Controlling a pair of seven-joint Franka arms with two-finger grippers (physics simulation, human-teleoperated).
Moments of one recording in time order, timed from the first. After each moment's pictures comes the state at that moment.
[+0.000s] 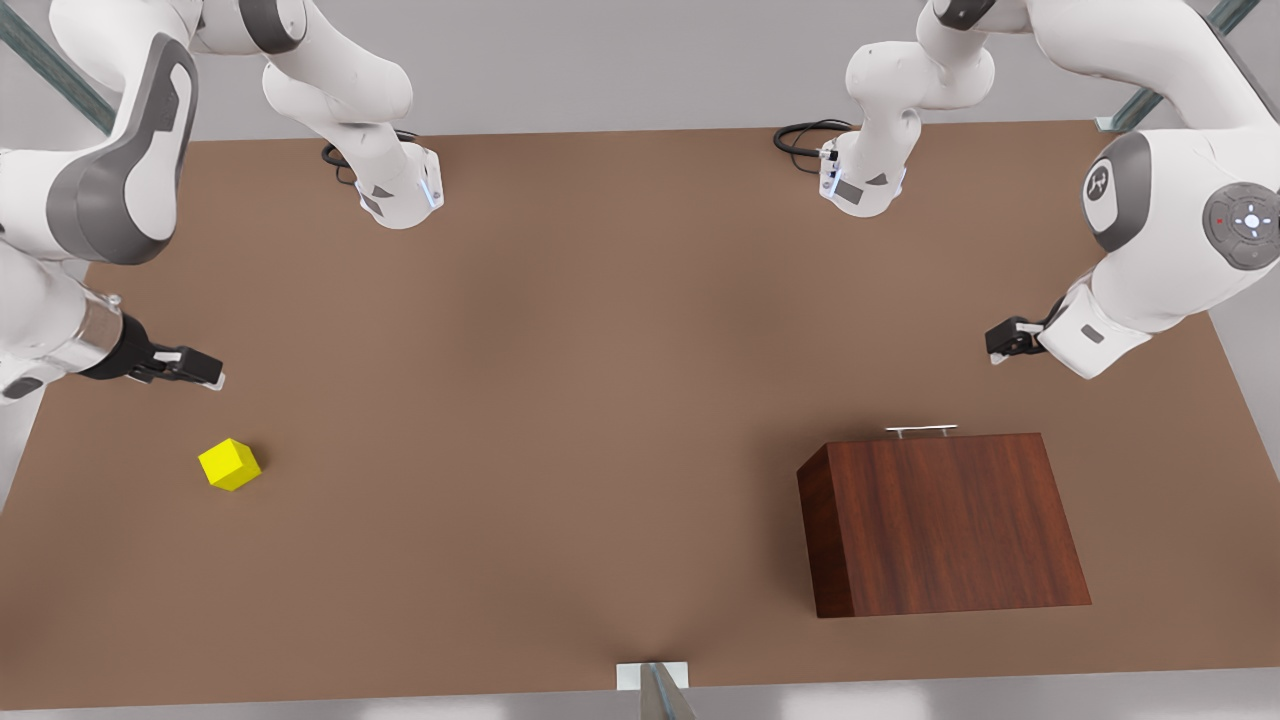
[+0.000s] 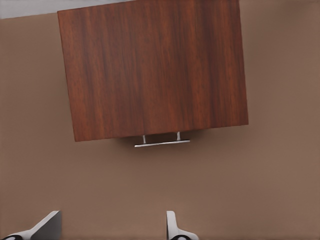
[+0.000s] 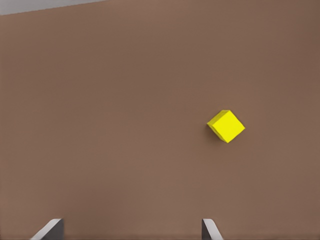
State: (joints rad) left arm -0.09 0.23 0.04 -1.34 0.04 1.50 0.03; right arm -0.08 0.25 0.00 -1.28 0.01 1.47 0.06
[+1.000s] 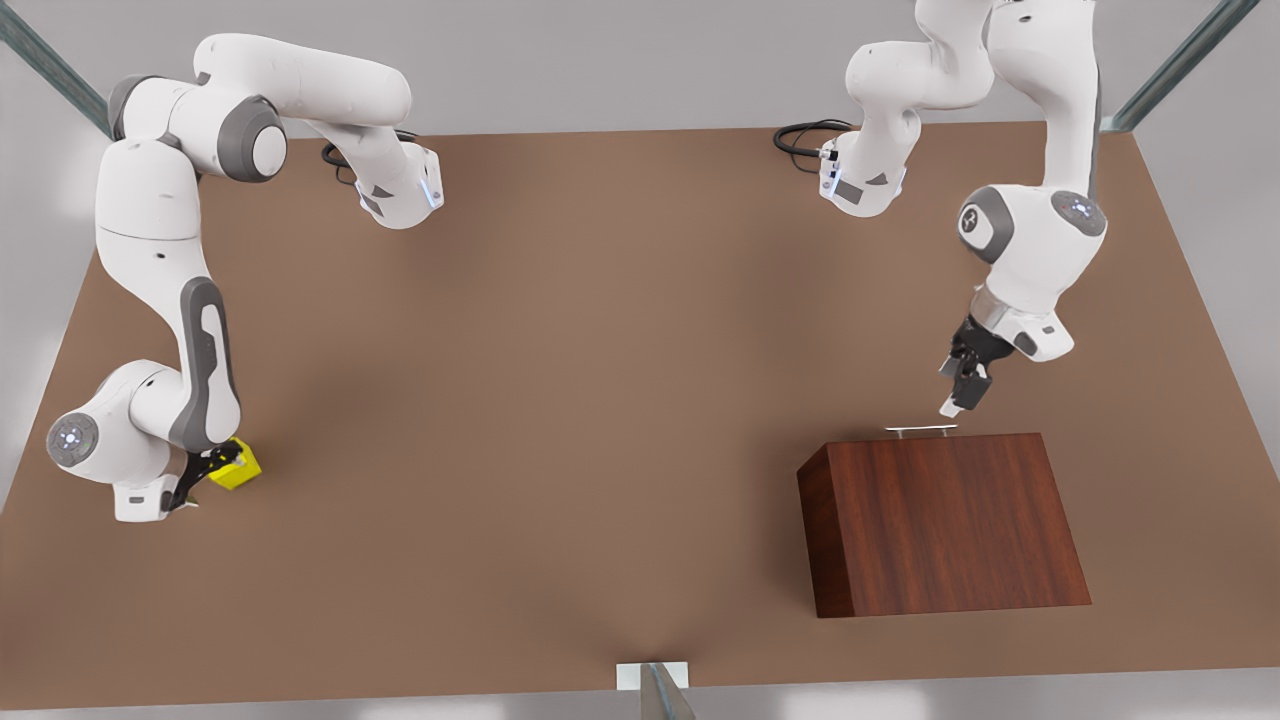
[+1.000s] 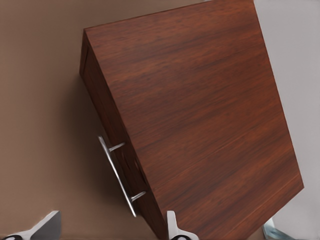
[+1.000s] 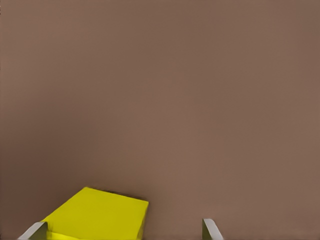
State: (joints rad) left arm -0.10 -0.05 0.03 -2.30 -0.28 2.63 -1.05; right arm -0.21 0.72 -0.15 -1.61 0.07 2.30 -1.16
